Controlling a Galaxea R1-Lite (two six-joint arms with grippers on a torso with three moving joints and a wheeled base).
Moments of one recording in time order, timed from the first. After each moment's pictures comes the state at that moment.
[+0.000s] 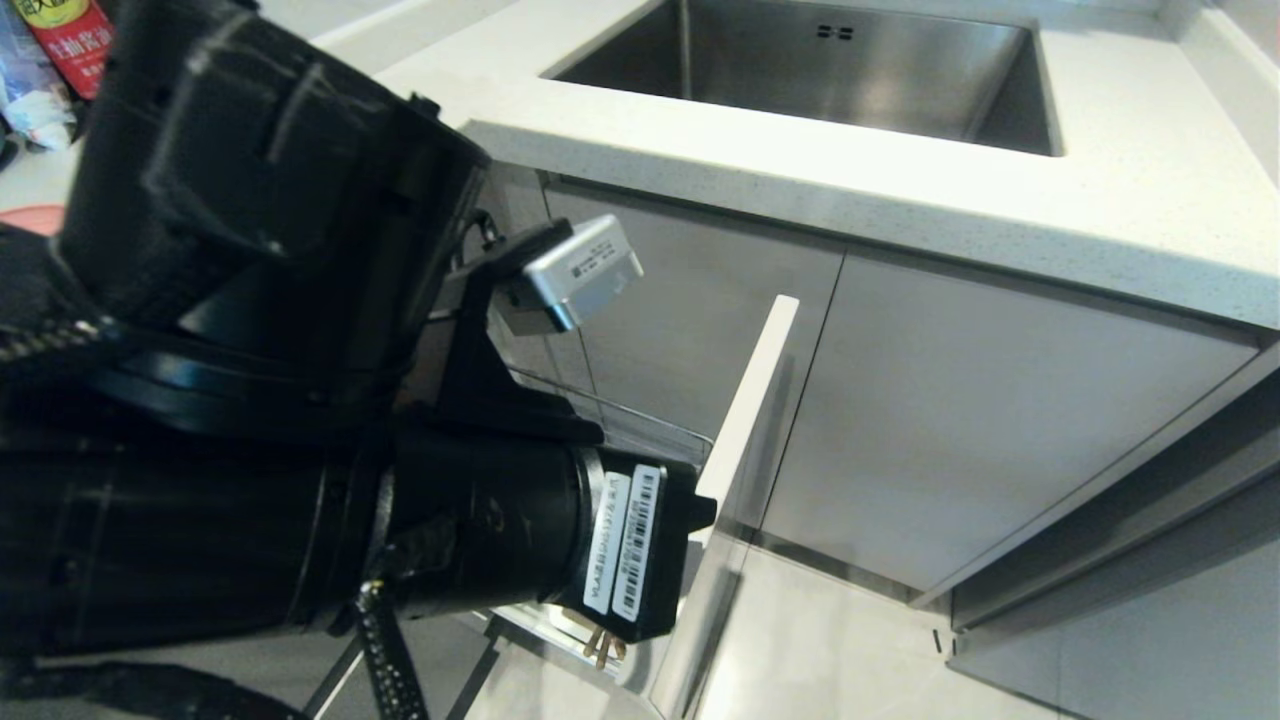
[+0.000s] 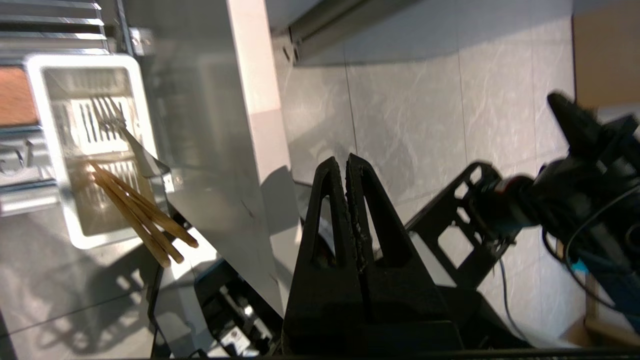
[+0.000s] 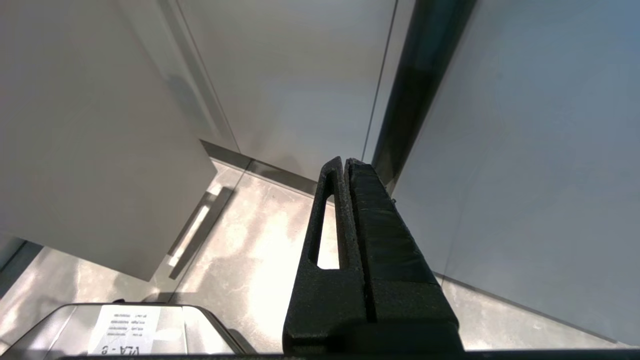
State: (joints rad) left arm -1.12 1.49 -1.30 0.39 0.18 -0.41; right arm 0.00 0.00 0.00 0.00 0.00 -0.01
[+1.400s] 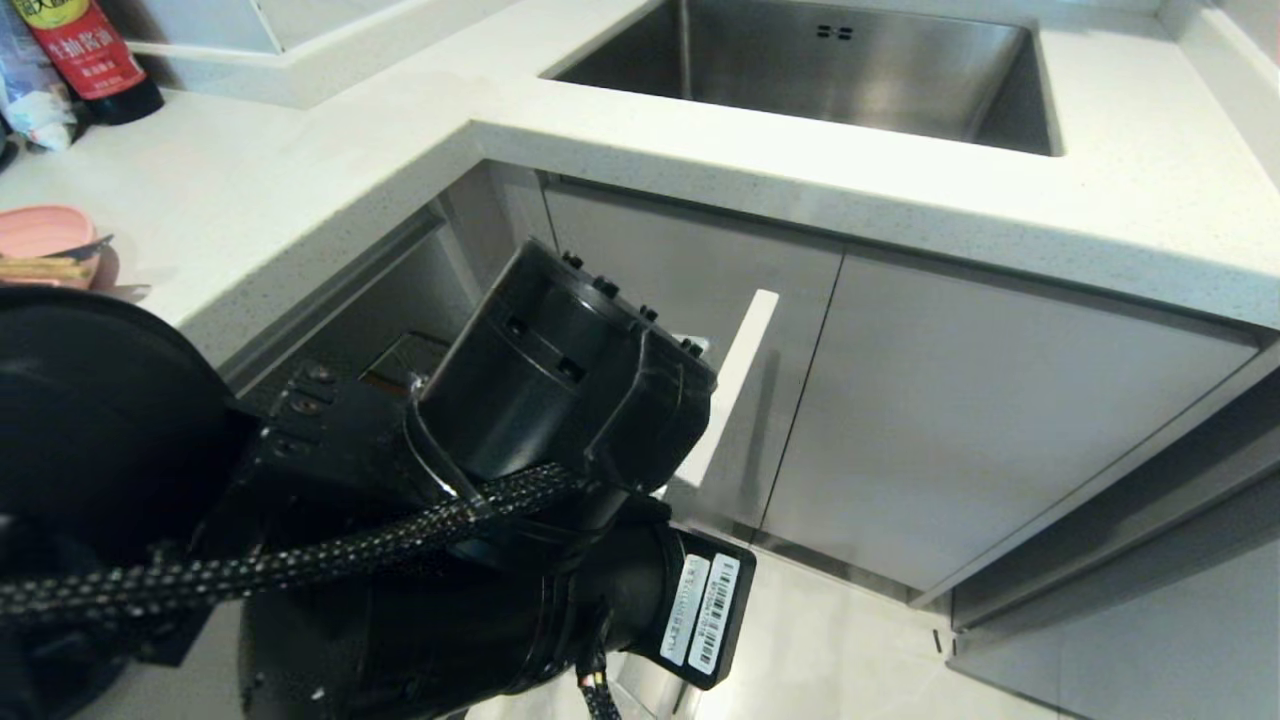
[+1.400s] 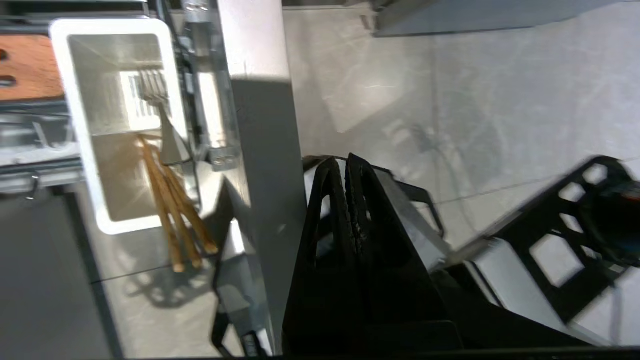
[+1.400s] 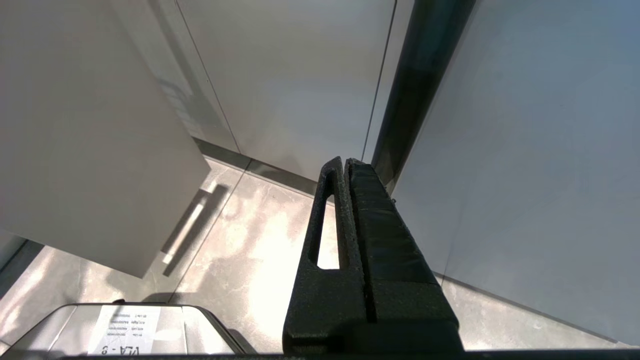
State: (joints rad) left arm -1.14 1.61 -1.27 0.40 0.40 -0.39; right arm 0.00 0.00 0.00 0.00 0.00 -0.01
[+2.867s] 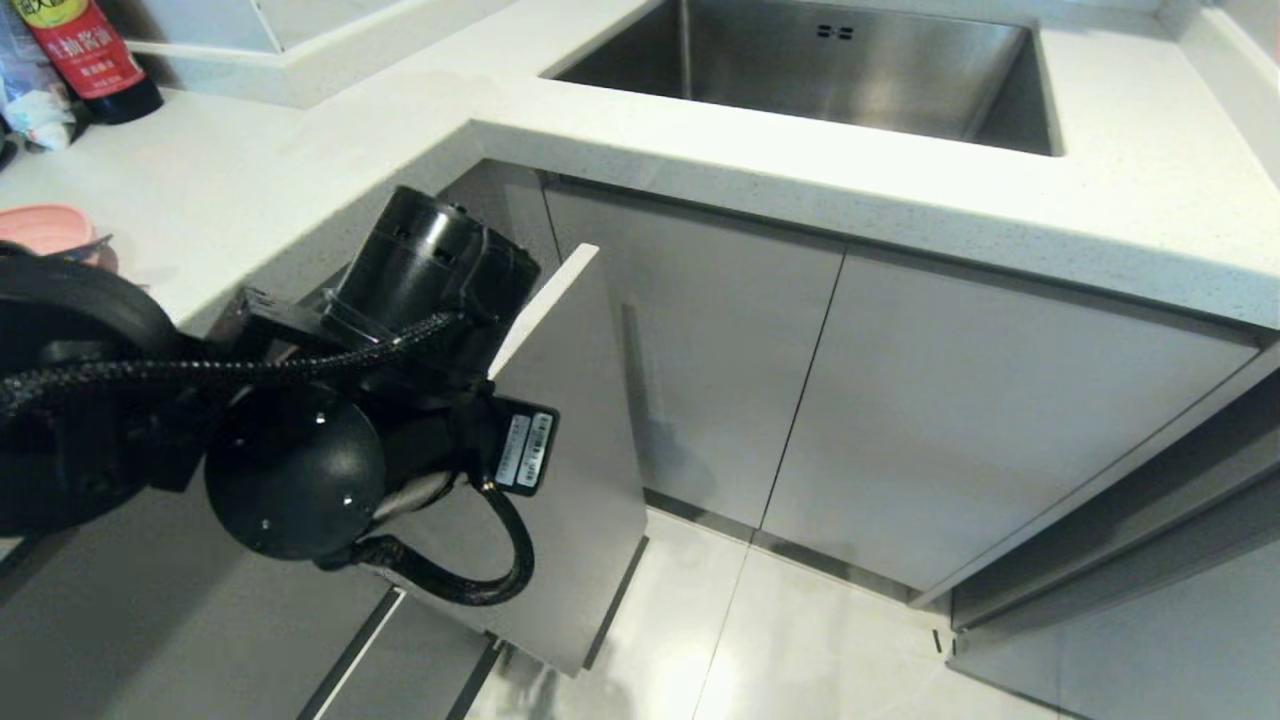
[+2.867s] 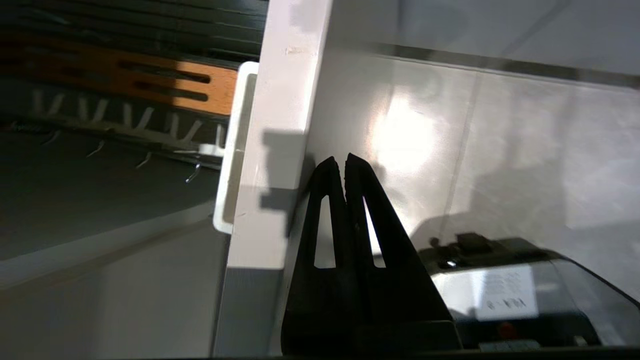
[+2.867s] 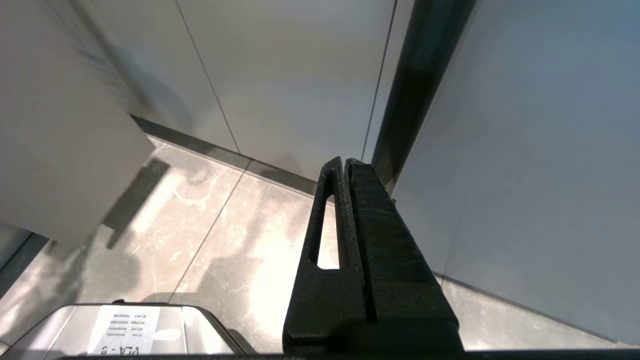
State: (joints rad) left arm -0.84 1.58 -1.25 0.39 0.78 -0.19; right arm 0.00 0.00 0.00 0.00 0.00 -0.01
